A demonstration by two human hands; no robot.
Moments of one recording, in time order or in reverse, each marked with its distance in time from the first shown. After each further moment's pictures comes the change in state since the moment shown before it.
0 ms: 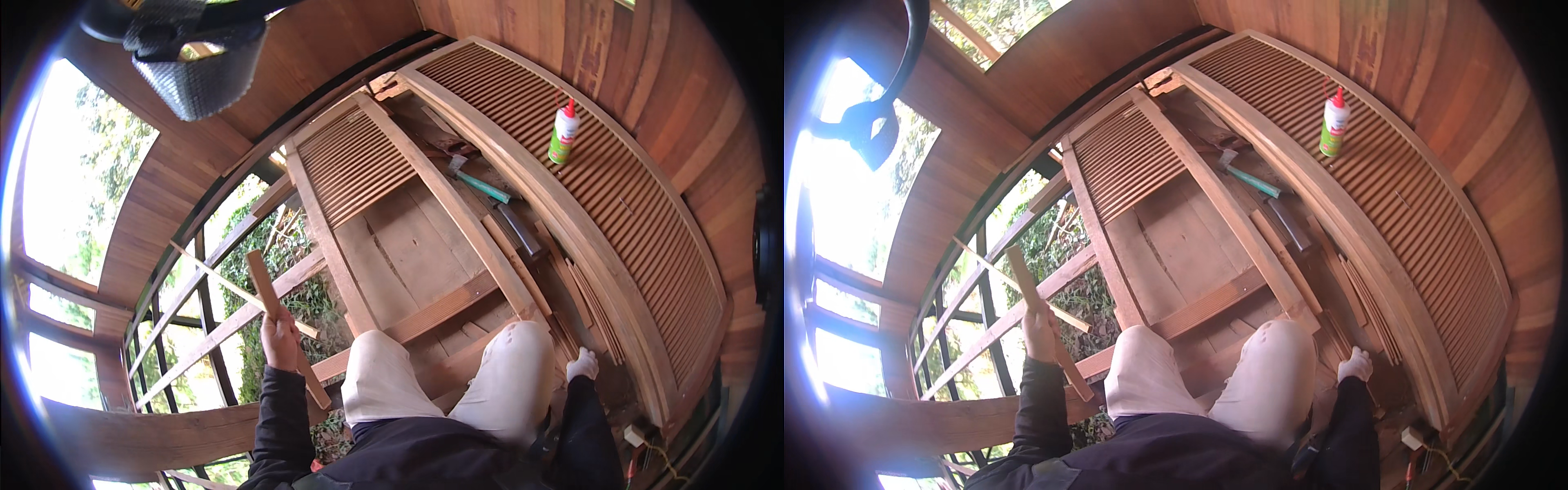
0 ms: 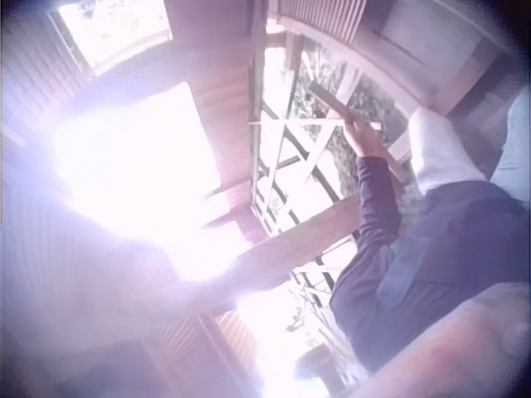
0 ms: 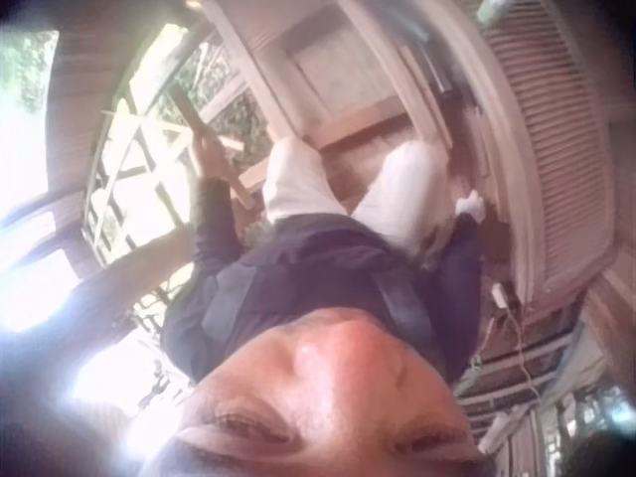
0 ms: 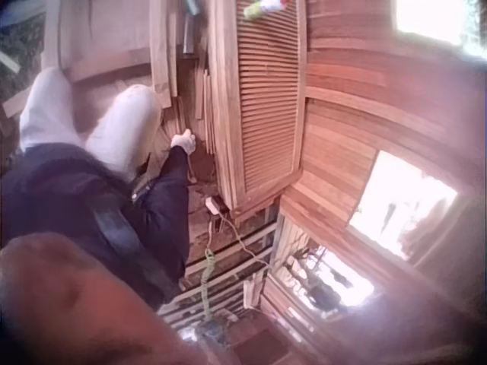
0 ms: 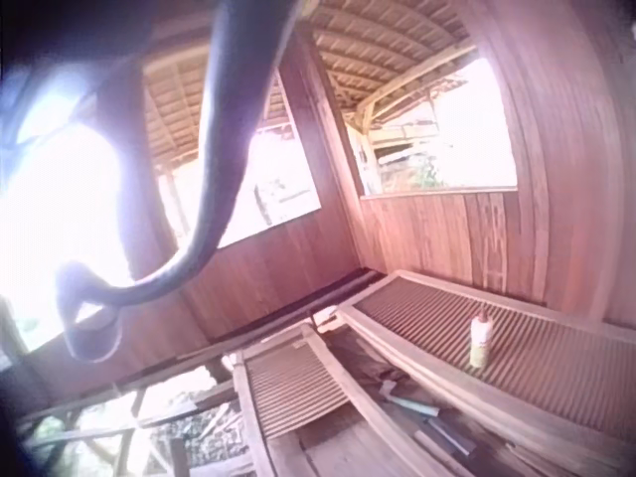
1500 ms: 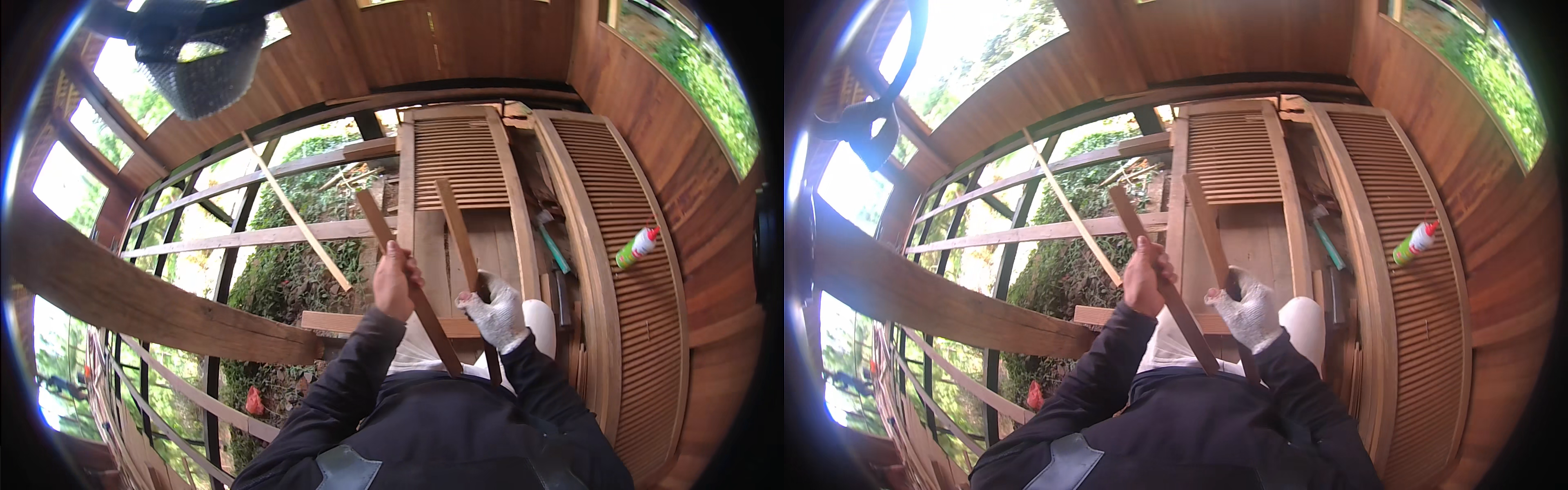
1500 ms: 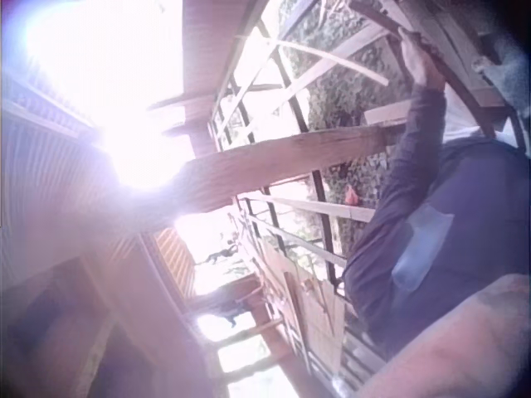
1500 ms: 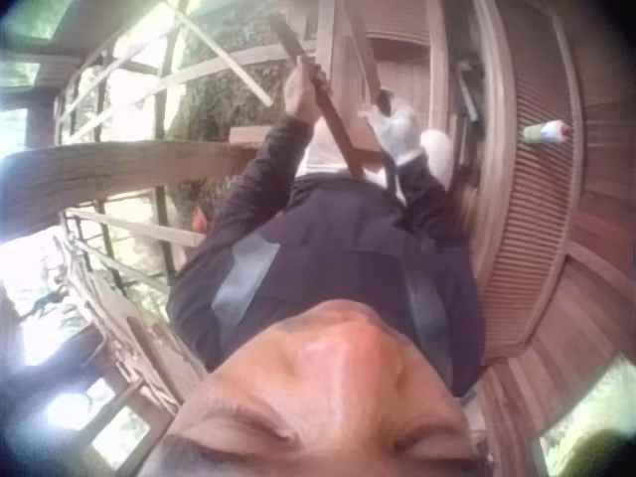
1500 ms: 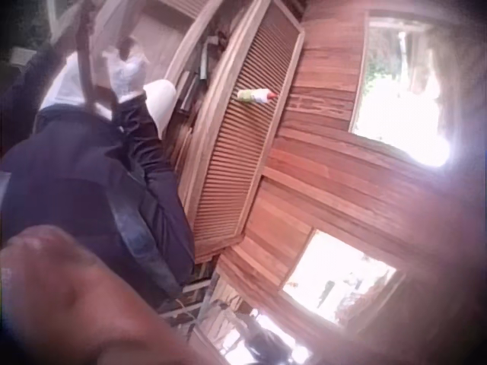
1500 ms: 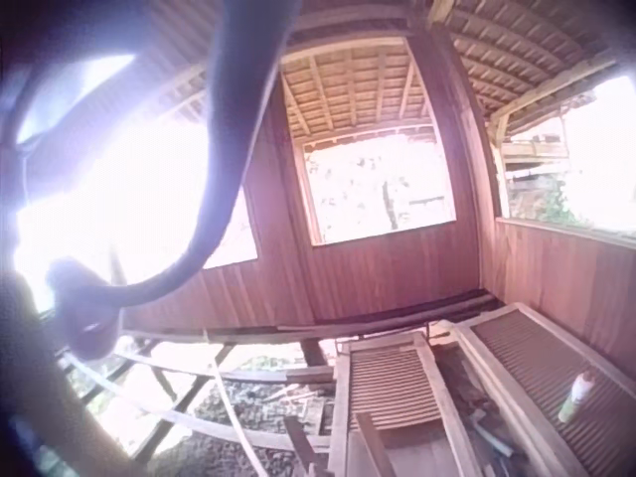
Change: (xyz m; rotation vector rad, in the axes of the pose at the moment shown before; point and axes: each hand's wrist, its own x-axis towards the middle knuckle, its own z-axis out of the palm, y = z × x) left_hand -0.024 0.061 0.098 -0.797 0.111 -0.234; right_hand -0.209 -0.371 -0.281 1.066 -0.553 -1.298
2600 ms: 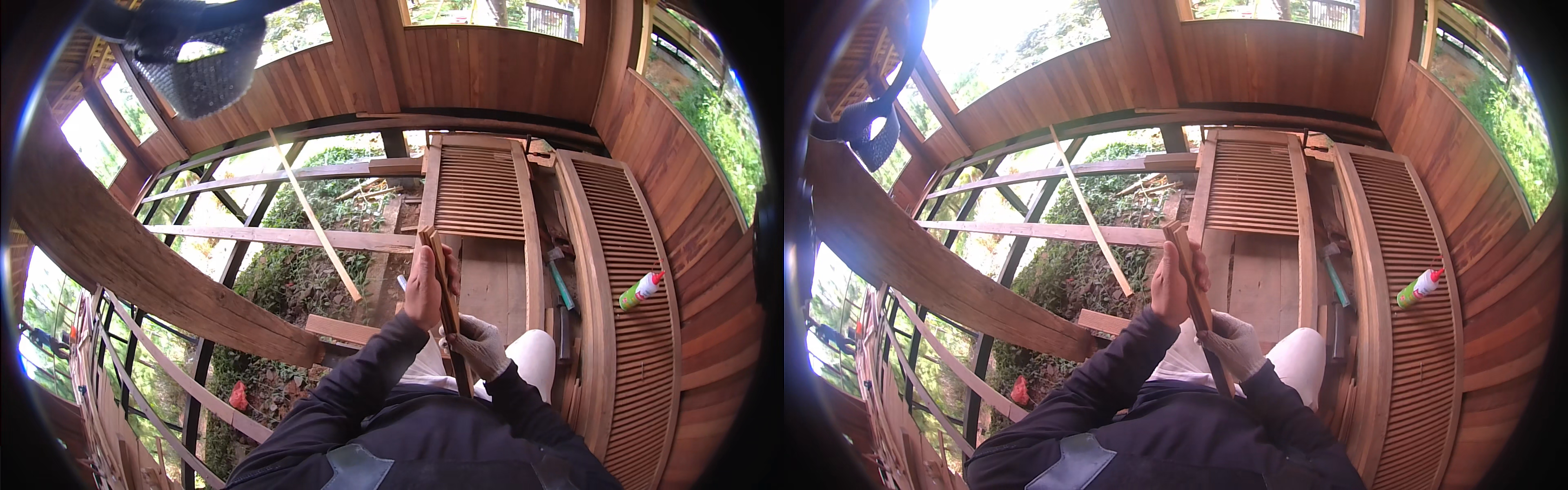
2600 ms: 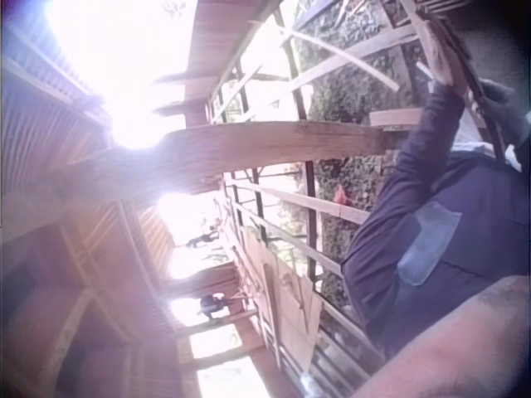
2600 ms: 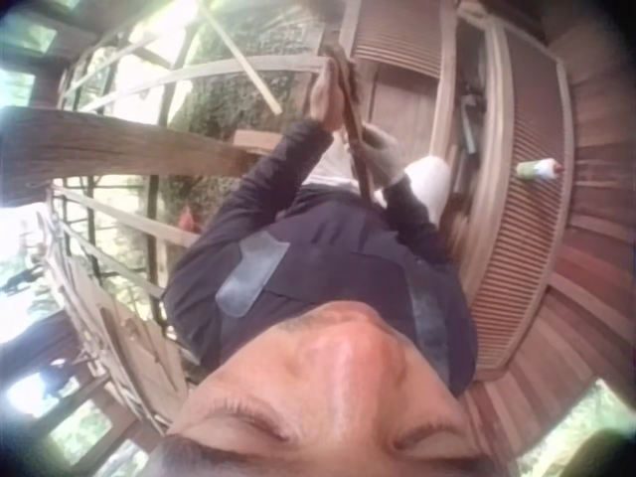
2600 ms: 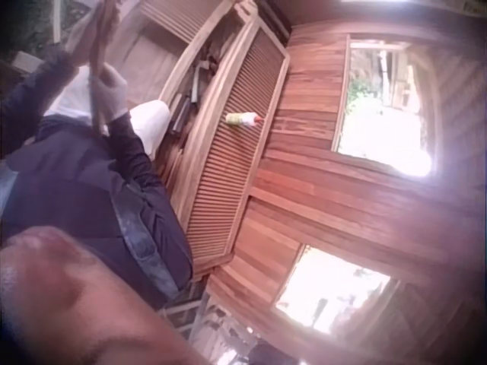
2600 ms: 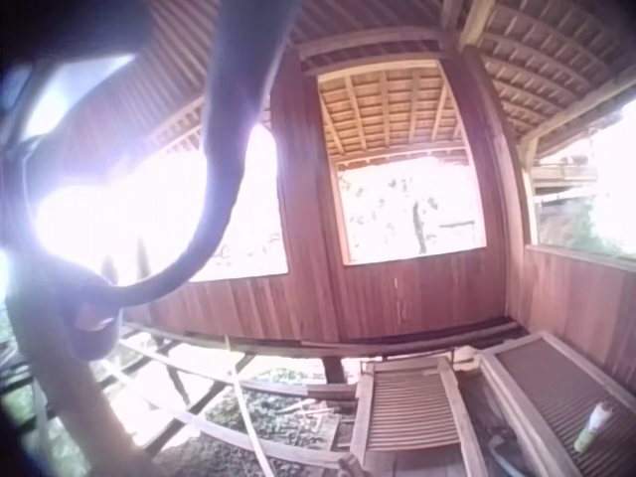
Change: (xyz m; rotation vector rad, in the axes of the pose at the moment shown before) left_hand -0.013 0.013 0.023 -0.052 -0.413 0.269; right_hand -0.014 0.029 0.034 0.350 -0.362 0.231
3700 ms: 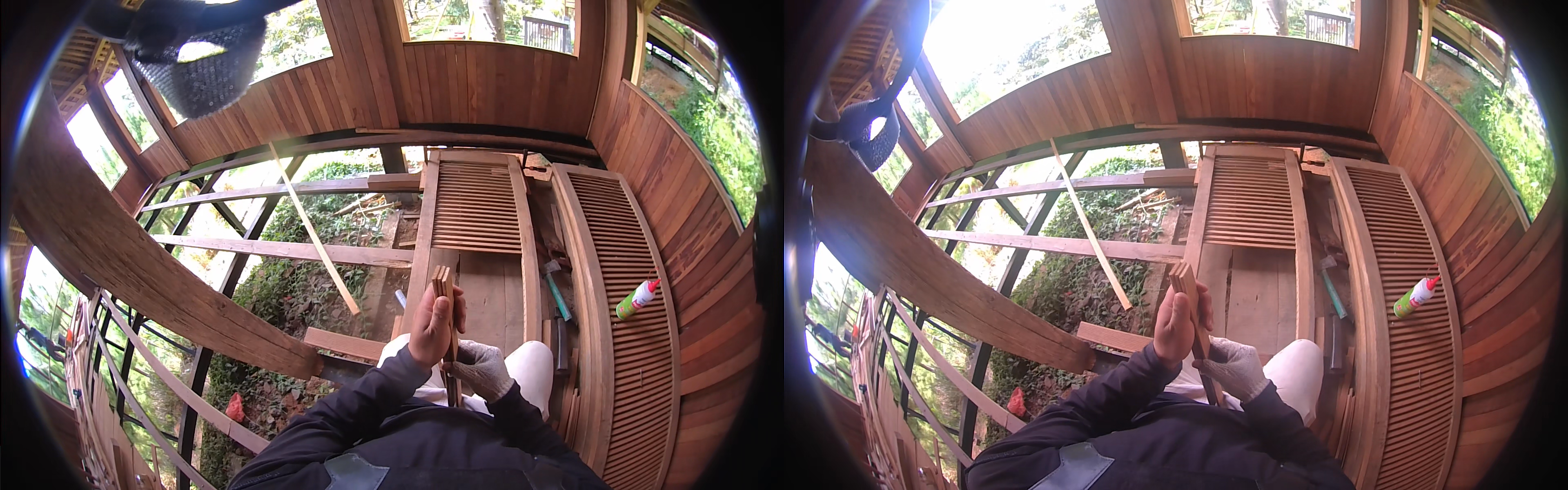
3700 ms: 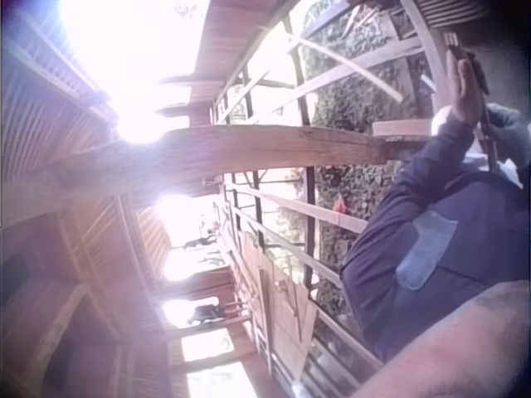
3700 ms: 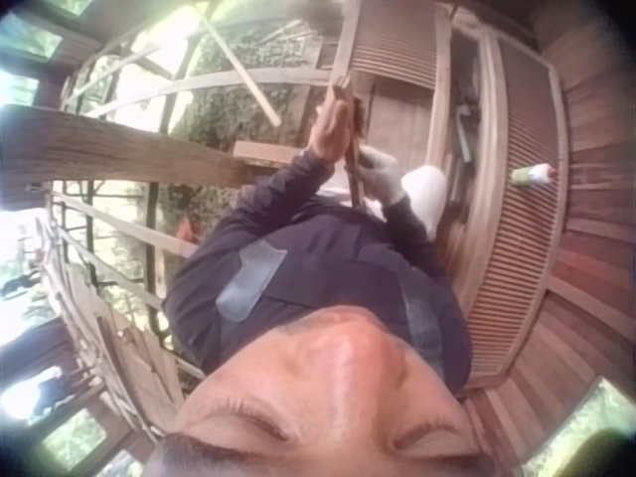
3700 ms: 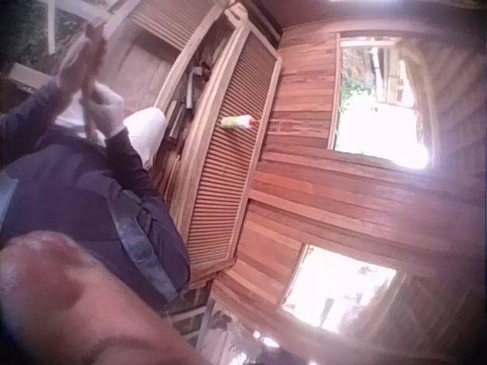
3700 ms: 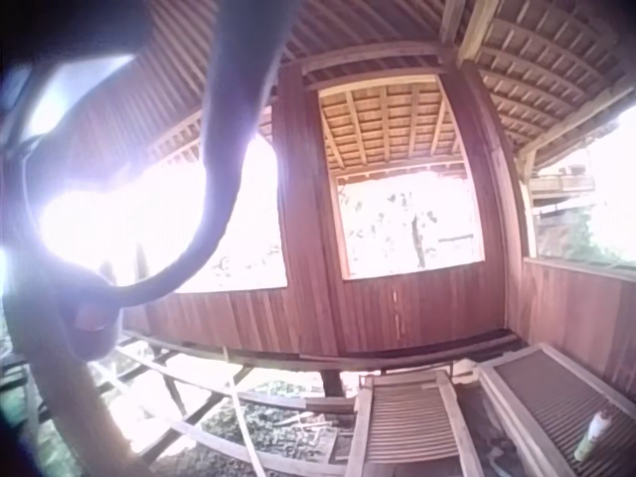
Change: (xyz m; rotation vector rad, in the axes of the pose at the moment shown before) left_hand -0.045 -0.003 0.015 0.254 -0.160 0.201; right_hand -0.028 -0.019 0.005 -0.178 0.019 0.103
